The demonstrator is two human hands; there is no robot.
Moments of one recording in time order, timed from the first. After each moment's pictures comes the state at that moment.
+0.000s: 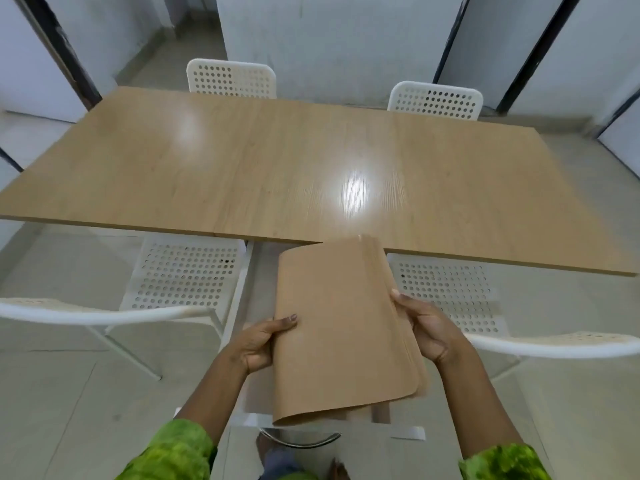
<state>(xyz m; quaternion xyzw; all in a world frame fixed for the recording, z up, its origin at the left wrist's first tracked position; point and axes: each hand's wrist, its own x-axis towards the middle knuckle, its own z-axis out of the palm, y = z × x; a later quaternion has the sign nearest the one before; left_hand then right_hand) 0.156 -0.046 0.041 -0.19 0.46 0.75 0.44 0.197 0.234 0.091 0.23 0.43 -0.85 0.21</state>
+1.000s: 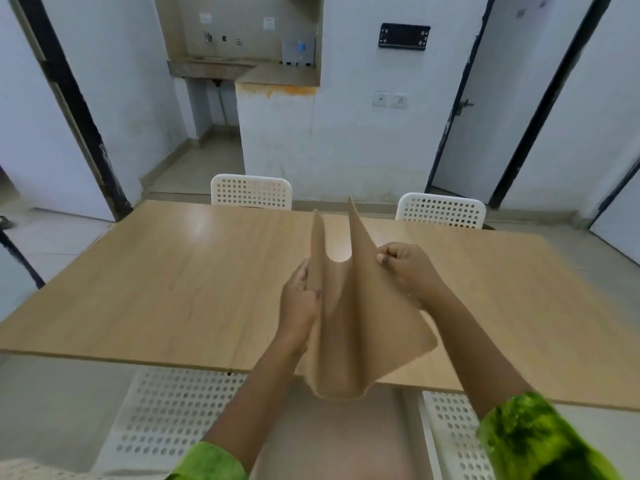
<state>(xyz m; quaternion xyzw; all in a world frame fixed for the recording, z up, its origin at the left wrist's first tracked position) -0.048 -0.003 0.197 0.00 0.69 0.72 0.01 -0.051 0.172 0.245 0.05 0.86 -0.50 -0.07</state>
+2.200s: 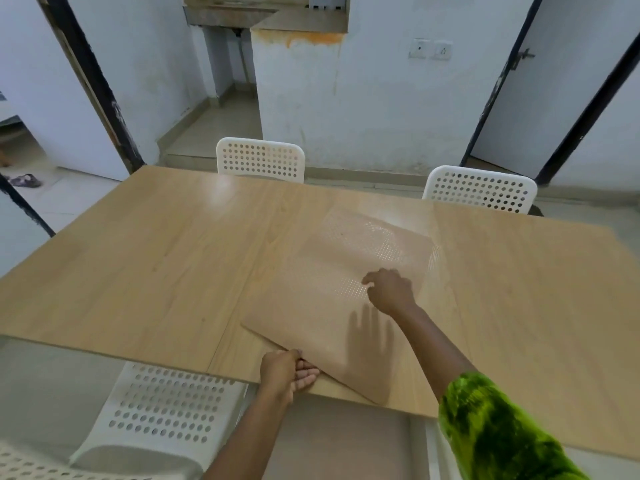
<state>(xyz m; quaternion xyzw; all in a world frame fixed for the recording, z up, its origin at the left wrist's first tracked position) -0.075 0.011 0.053 -0.36 0.55 0.73 0.19 -0.169 0.204 0.092 0.05 0.98 -0.16 0.09</state>
